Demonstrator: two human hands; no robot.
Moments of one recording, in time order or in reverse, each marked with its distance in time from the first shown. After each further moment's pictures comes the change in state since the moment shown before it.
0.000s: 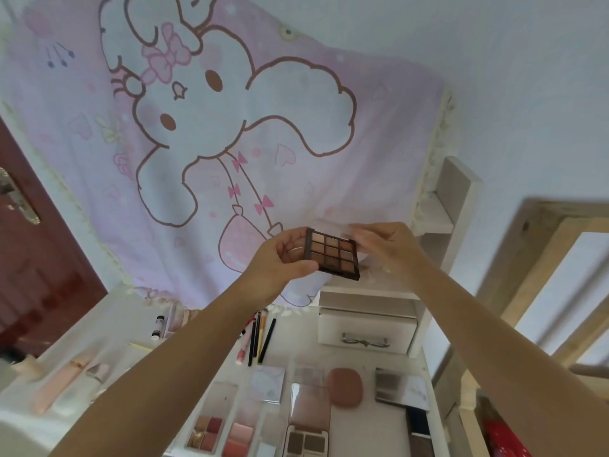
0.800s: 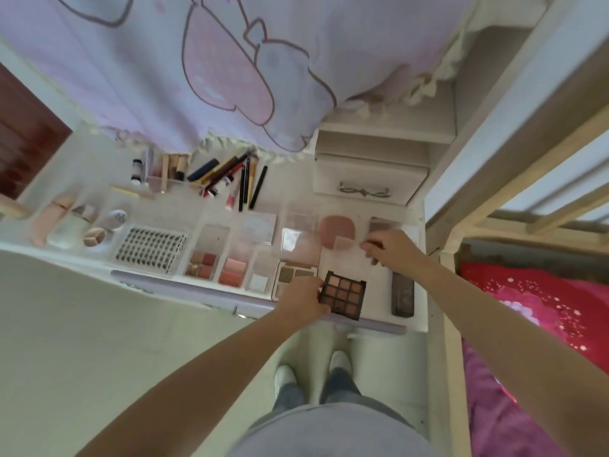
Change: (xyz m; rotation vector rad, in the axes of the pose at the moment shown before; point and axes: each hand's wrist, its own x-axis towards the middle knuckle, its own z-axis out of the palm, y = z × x) left_hand -0.134 -0.195 0.107 0.738 -0.311 -0.667; right_hand -0.114 0.219 0.022 -0.535 -0.362 0.492
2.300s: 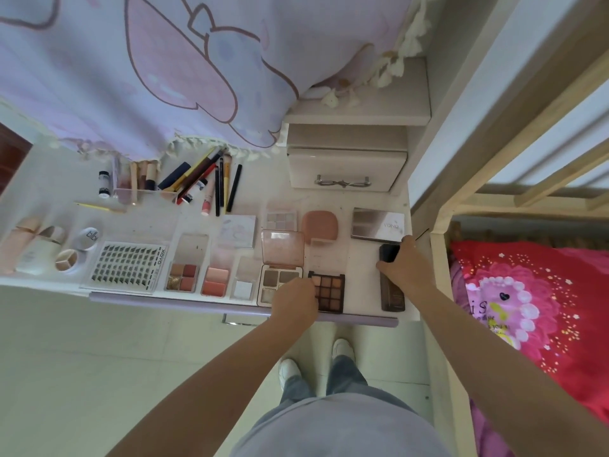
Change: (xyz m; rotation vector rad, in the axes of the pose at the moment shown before) left_hand 0.026 0.007 0.028 0.424 0.037 -0.070; right_hand -0.017 0.060 0.024 -0.004 0.281 0.521
